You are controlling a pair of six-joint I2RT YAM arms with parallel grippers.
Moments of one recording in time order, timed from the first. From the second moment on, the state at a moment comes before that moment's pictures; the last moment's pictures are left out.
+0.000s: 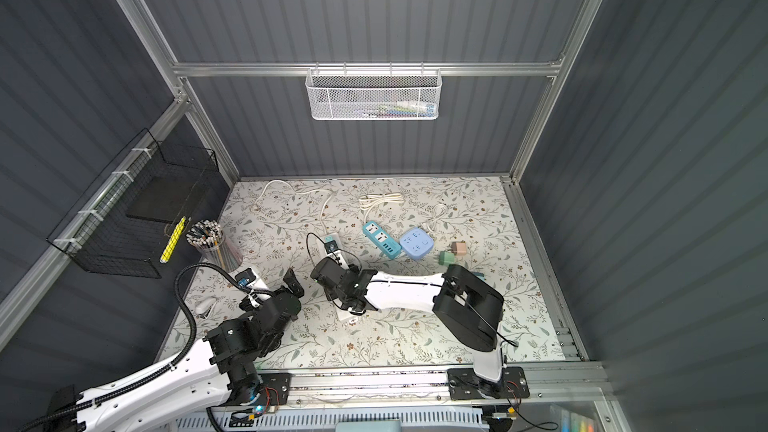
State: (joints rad) left arm -0.99 0.68 0.40 -0.47 -1.06 -1.02; right arm 1.13 1.85 1.25 -0.22 0.40 0.54
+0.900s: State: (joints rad) left arm -0.97 0.81 0.48 -0.38 -1.02 -0.90; right arm 1.07 1.81 1.15 -0.18 0.32 0.54
